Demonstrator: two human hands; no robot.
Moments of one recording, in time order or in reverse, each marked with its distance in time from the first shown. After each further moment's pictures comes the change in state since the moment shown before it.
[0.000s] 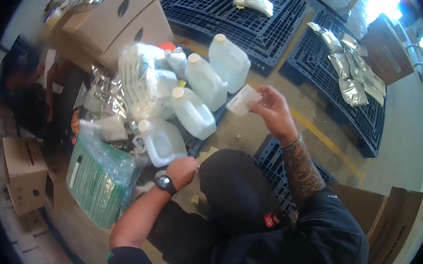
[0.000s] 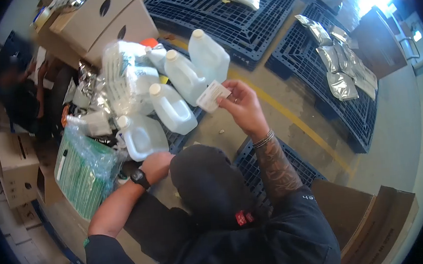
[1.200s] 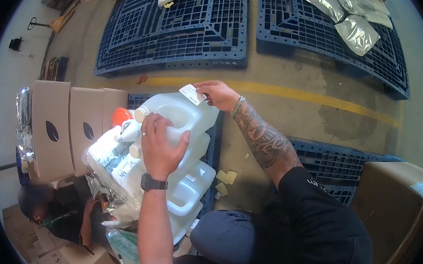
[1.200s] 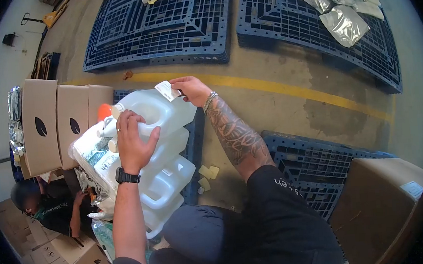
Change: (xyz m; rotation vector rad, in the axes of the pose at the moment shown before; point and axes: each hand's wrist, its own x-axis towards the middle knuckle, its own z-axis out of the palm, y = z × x) left_hand 0.293 -0.020 -0.107 0.173 0.445 0.092; right_hand 0.227 0.209 -0.115 0.519 0.124 0.484
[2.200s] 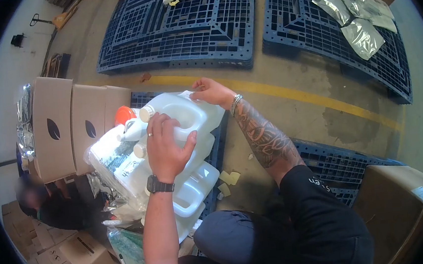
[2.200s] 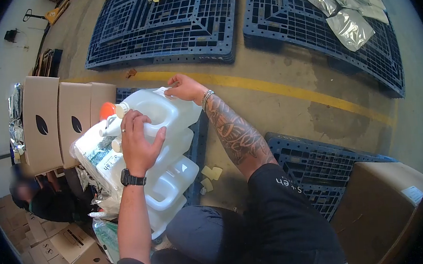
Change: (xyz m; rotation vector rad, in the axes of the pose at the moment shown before) left_hand -0.002 0.001 0.002 0.000 -0.011 -0.040; right_hand 0.011 -0.008 0.022 -0.460 -0.046 -0.116
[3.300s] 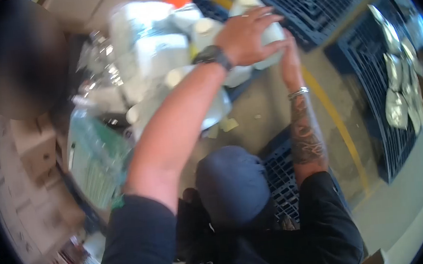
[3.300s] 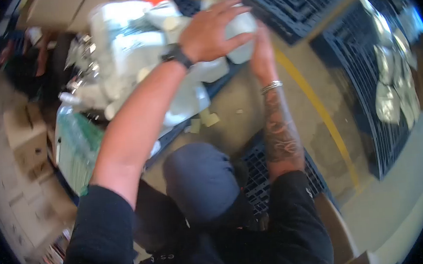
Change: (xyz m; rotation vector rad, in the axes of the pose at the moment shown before) left_hand 0.023 -0.013 0.031 -0.288 0.306 0.067; right_hand -0.048 0.058 -0.025 -0.808 0.281 -0.689
